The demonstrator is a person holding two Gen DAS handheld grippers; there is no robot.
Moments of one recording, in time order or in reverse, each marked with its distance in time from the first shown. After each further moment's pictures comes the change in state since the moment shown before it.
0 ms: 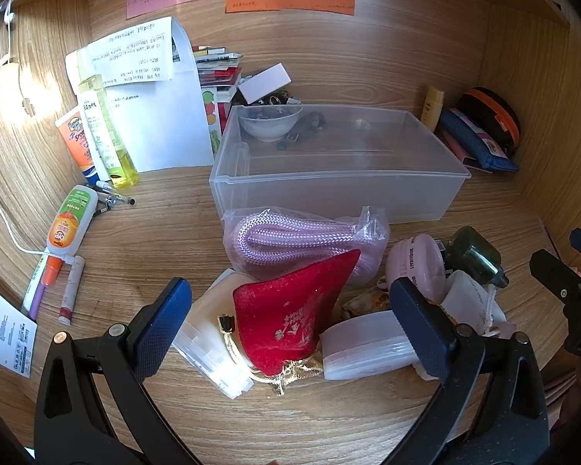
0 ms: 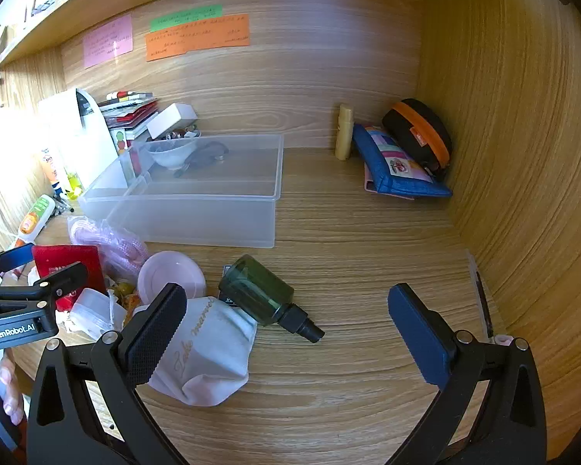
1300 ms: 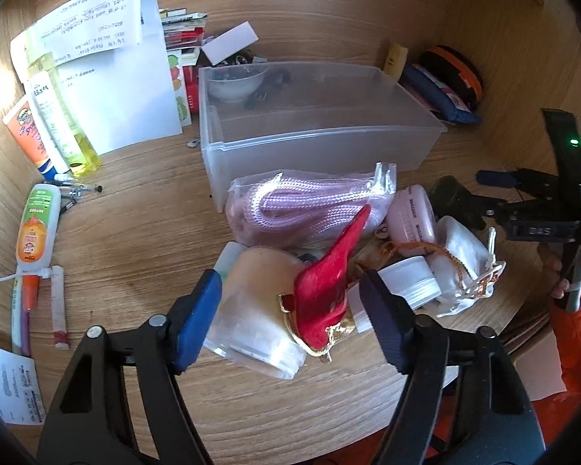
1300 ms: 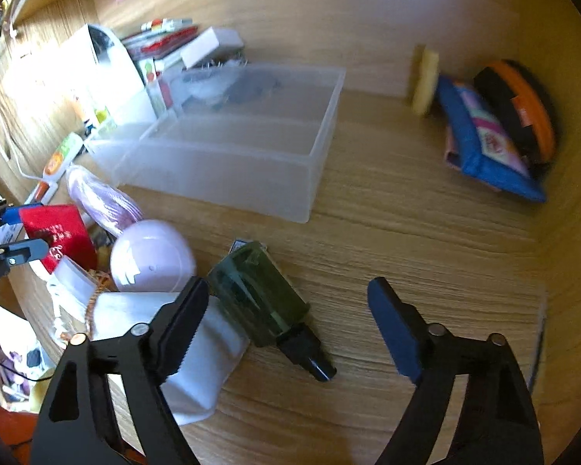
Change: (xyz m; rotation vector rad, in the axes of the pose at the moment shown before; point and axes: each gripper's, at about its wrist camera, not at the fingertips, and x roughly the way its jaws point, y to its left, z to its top) left arm 0.011 0.039 0.007 0.149 0.182 -0.247; right arm 0.082 -0.008 0.014 -0.130 0.259 0.244
